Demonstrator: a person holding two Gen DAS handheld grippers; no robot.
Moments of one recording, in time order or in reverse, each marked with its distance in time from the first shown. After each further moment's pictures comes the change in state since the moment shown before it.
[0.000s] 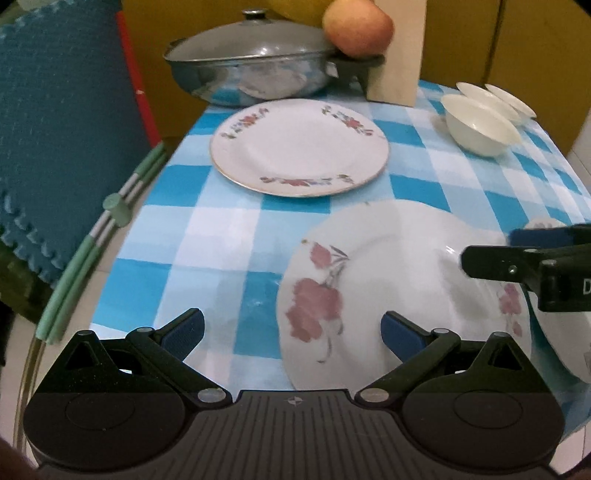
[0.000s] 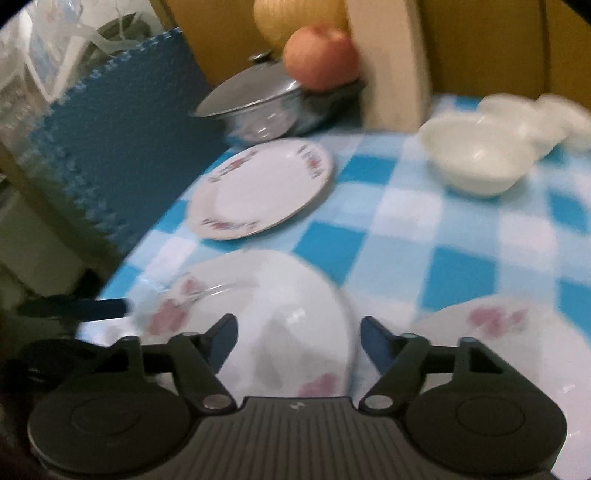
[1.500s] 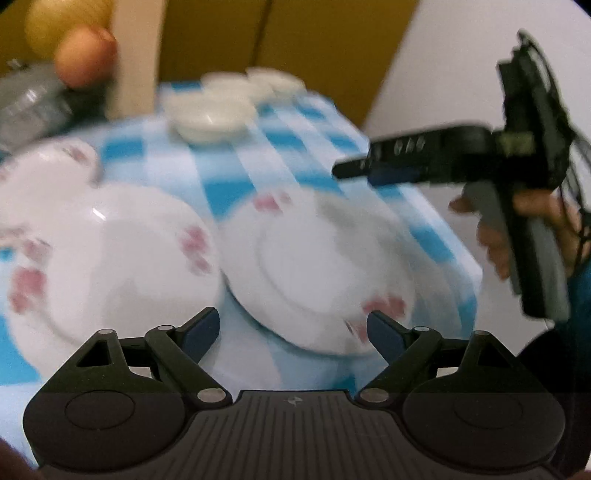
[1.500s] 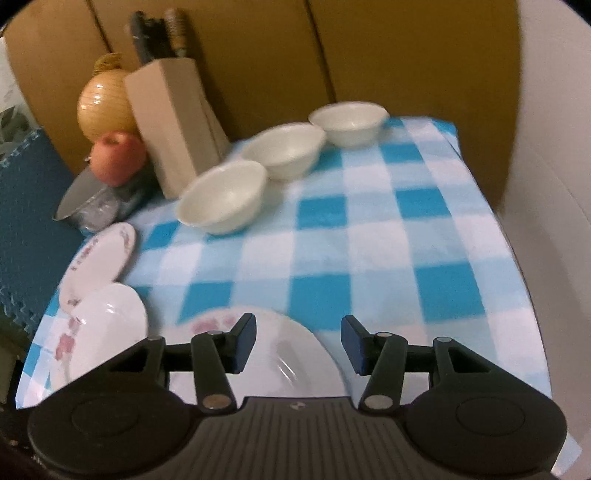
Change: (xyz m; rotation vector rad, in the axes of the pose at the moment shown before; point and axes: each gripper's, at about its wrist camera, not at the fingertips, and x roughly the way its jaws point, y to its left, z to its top) left arm -0.023 -0.125 -0.012 0.277 0.014 -0.540; right arm -0.114 -0.132 -0.024 0.284 -0.144 -0.318
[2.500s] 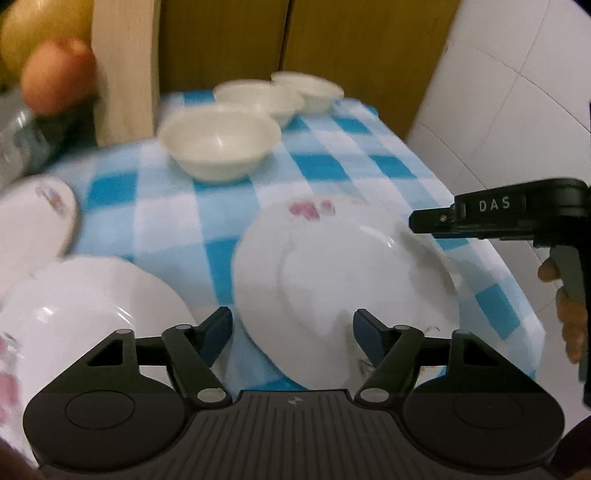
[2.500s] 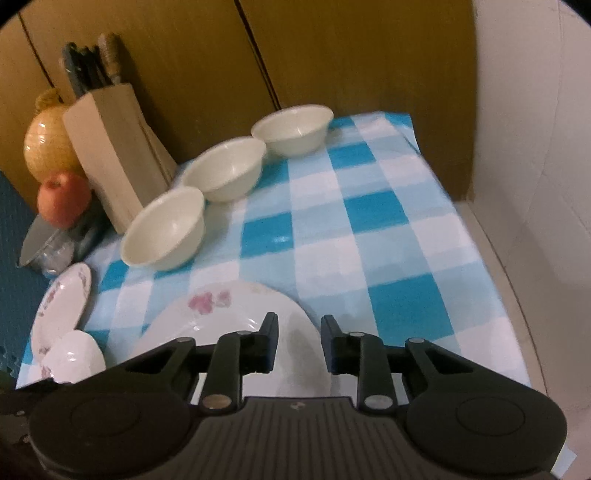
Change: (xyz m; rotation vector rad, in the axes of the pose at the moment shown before) left arm 0.057 0.004 0.067 0.003 -0.064 0.148; right arm 0.013 -0.024 0.024 0.112 -0.042 -0.072
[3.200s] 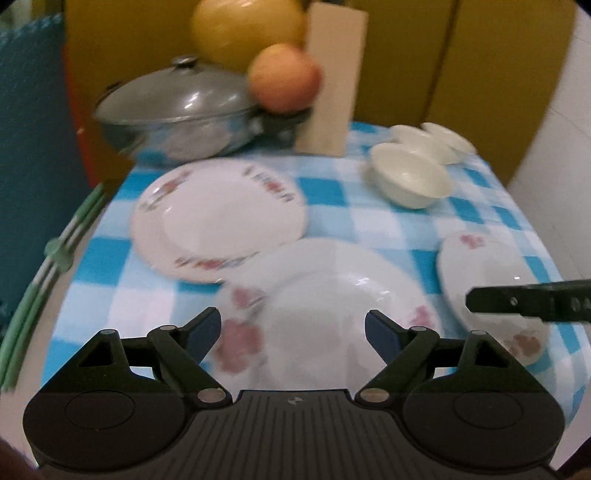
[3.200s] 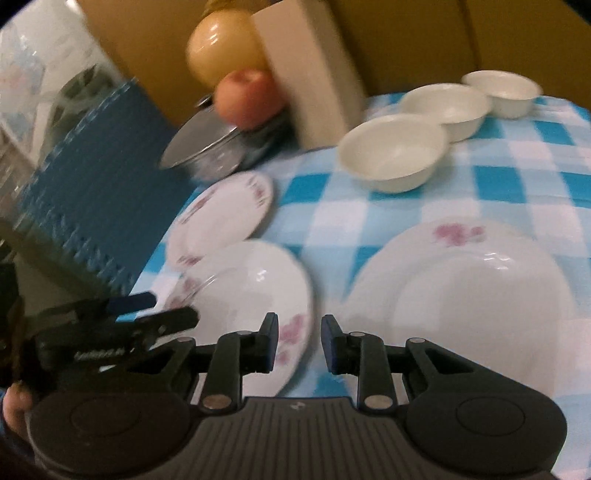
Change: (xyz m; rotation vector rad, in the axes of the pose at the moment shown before) left arm -0.082 0.119 -0.033 -0.227 -0.038 0.233; right arm 0.001 0.123 -0.050 -0.222 0.183 0.380
